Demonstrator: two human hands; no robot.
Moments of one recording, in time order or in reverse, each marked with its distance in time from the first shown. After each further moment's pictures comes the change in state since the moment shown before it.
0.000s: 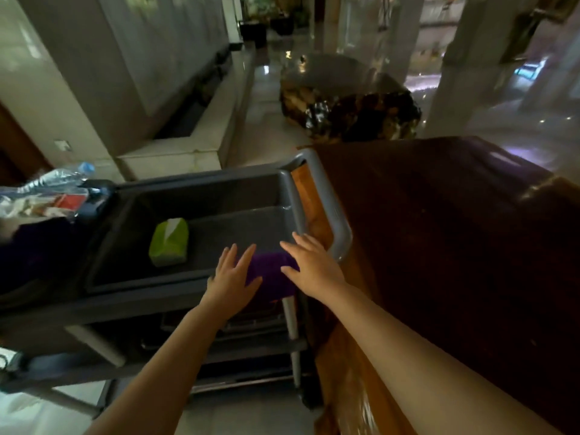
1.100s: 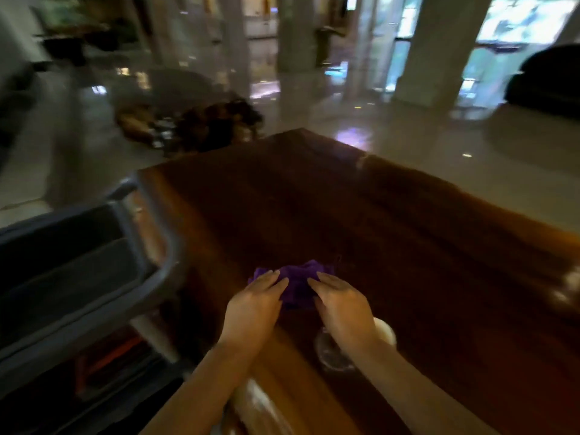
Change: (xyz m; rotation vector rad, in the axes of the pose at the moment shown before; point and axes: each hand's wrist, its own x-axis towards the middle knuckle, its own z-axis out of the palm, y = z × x) left_hand -0.130 0.266 0.091 0.098 0.031 0.850; right_hand -0.299 0.115 -0.101 -0.202 0.390 0.498
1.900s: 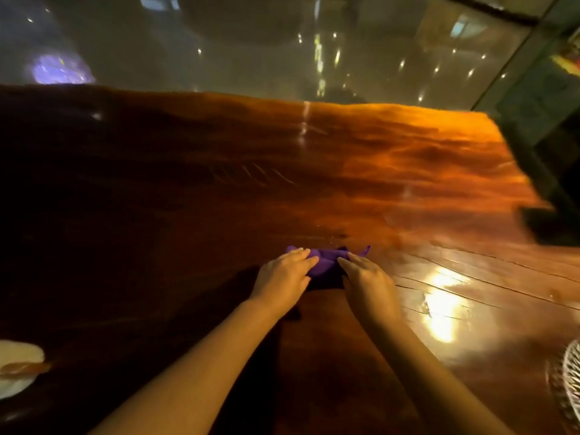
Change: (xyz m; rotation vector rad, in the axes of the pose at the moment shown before) left_hand -0.065 0.552 0.273 -0.376 -0.555 0.887; right_hand -0.472 0.348 -0.149 -0.241 0.136 1.093
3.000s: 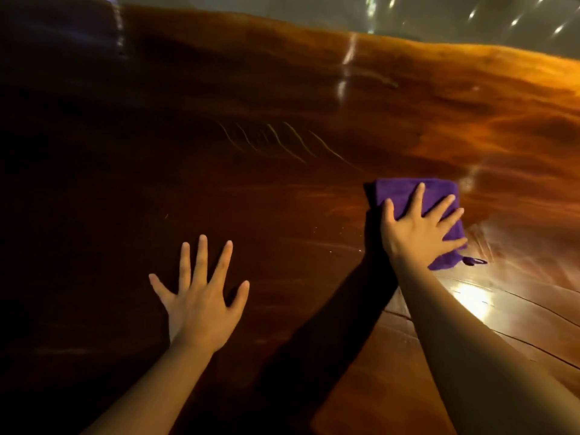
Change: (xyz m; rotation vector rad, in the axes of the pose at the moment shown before) left_hand -0.022 -0.188 0.070 0.411 0.020 -0.666; right_hand 0.213 0.058 0.151 -0.036 0.132 0.589
